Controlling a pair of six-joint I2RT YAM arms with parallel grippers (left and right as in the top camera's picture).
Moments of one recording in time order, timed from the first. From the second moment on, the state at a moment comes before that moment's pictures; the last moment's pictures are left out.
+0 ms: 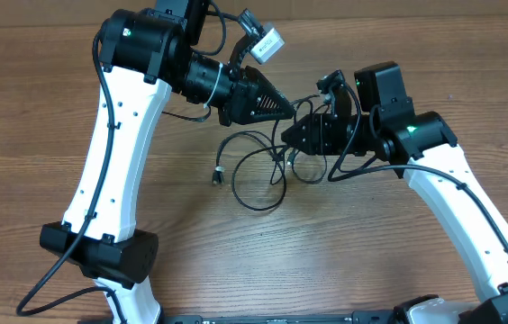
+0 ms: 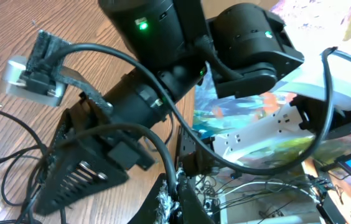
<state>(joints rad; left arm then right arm) -0.31 1.93 2.31 -1.64 1.17 0.50 0.31 1.50 1.28 -0.73 -0.62 0.36</state>
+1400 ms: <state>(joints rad) -0.14 1.93 2.31 -1.68 0.70 0.33 0.31 1.50 1.30 -0.44 -1.01 0.25</state>
